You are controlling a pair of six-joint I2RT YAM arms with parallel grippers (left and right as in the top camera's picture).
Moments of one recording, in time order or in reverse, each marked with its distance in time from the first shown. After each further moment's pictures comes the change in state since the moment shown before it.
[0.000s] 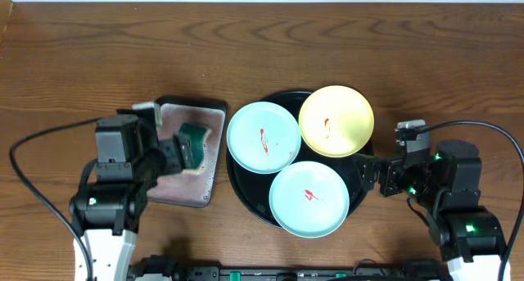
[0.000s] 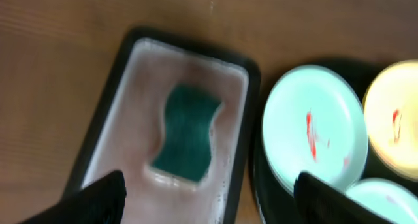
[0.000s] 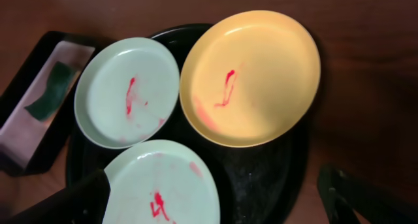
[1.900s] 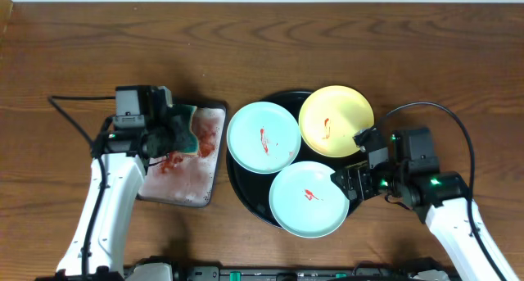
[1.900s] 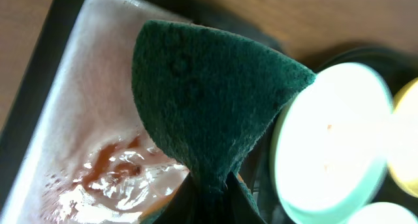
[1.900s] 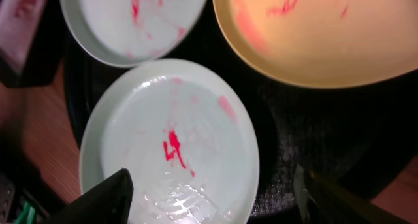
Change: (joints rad) left arm 0.055 0.380 0.018 0.123 0.136 -0.066; right arm 0.131 0.343 0.000 -0.045 -0.072 -0.093
